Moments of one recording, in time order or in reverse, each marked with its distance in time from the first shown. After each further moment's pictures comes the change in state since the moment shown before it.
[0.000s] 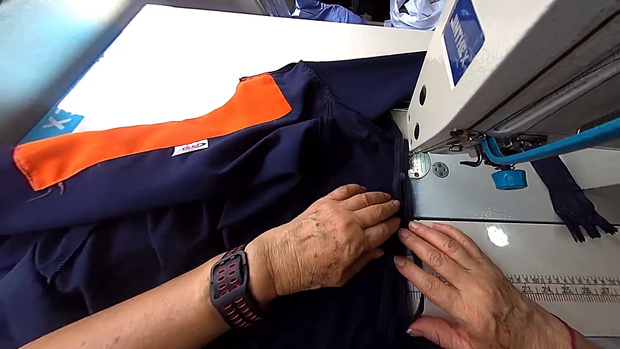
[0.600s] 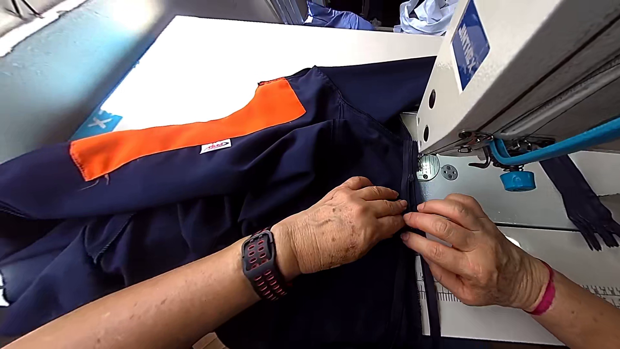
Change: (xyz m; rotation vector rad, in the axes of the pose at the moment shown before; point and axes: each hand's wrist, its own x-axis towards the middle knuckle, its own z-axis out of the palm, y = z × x) left_hand 0.009 -0.007 -0.002 0.000 0.070 0.009; right_hand 0.035 0.040 0.001 0.002 0.149 -0.185
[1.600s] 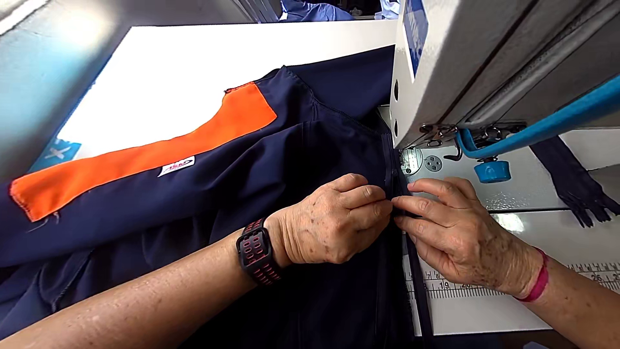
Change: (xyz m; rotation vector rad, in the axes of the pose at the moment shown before) left_hand 0.013 -0.019 0.004 0.084 0.130 0.325; right_hand 0.001 0.000 -0.001 -0.043 -0.002 0.174
